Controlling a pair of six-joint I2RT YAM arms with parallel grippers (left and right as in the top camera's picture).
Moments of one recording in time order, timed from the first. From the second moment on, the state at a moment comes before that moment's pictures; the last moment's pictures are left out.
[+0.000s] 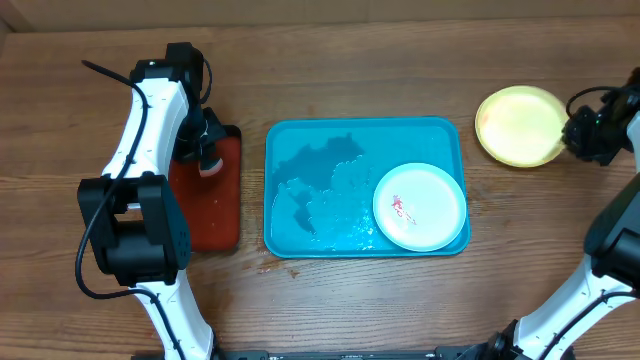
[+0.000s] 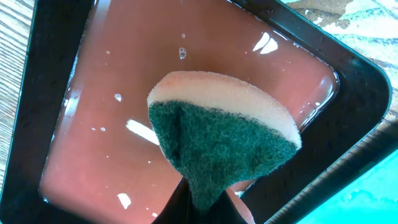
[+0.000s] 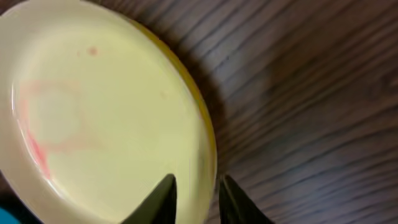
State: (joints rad) left arm 0.03 2.08 1.75 -1.24 -0.11 -0.55; right arm -0.49 2.11 1.65 -0.89 -0.20 0.23
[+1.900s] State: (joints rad) left arm 0.03 2.08 1.75 -1.20 -0.09 -0.54; right arm 0.09 1.95 1.42 -0.99 -0.25 -0.35
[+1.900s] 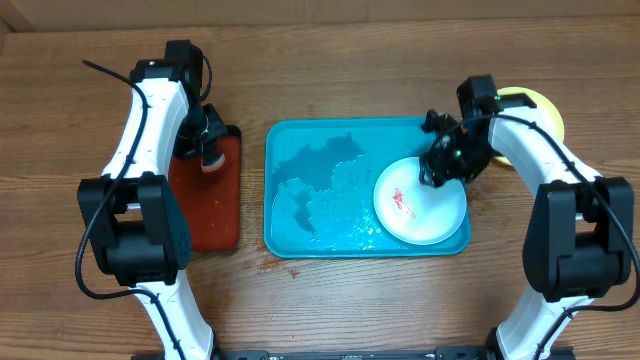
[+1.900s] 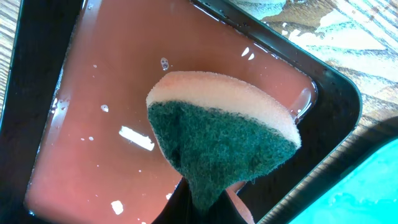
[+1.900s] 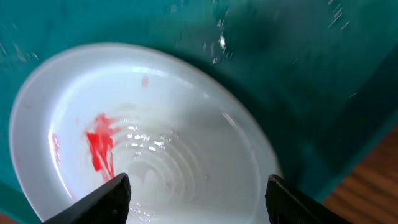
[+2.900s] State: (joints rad) left arm 0.03 2.08 1.75 -1.20 -0.04 -0.51; right arm 0.07 1.96 1.35 -0.97 -0.19 -0.29
